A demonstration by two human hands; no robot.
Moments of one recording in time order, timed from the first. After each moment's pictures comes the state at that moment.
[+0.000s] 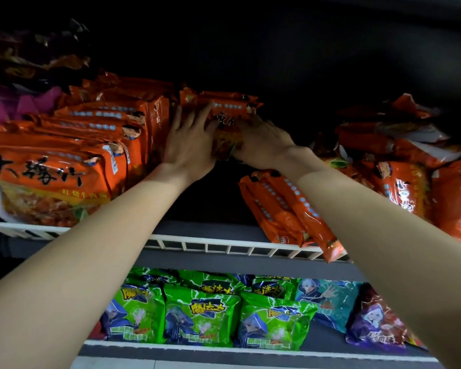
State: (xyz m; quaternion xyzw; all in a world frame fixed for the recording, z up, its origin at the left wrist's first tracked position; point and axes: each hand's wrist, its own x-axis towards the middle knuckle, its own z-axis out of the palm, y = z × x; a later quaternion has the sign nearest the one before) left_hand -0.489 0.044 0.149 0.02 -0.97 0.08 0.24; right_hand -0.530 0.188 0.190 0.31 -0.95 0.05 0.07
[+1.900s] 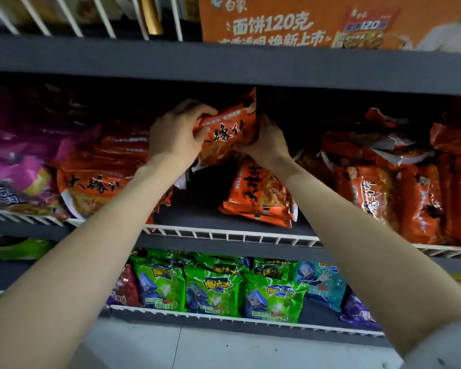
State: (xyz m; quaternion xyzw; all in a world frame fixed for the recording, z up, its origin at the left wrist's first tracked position) left_hand -0.415 0.056 0.230 0.02 -0.91 -0.12 0.40; right_hand -0.515 0.207 0.207 0.23 -0.90 0.36 0.09
